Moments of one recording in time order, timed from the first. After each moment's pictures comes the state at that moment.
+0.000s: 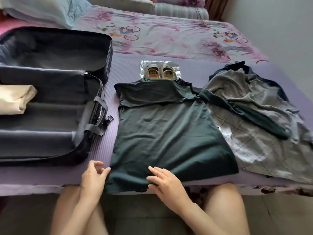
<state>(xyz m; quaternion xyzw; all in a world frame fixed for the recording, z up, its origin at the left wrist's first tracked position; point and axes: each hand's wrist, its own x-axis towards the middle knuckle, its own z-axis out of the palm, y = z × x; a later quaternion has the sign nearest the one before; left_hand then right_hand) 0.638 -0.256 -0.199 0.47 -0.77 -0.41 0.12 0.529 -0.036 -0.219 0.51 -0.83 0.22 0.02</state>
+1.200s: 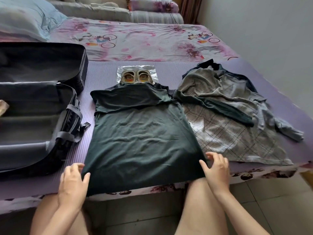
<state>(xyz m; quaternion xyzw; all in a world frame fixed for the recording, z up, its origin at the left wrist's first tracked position) 0.633 -0.233 -0.193 0.40 -0.88 -0.21 0.12 0.451 0.129 -0.182 0.03 -0.96 0.27 0.09</state>
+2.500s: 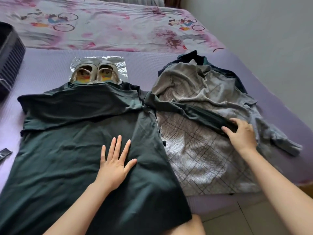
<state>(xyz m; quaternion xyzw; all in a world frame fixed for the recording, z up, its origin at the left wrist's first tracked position) 0.379 -0.127 -0.255 0.10 -0.98 -0.14 -0.08 0.196 0.222 -0.149 -0.02 -0.98 0.18 0.09</state>
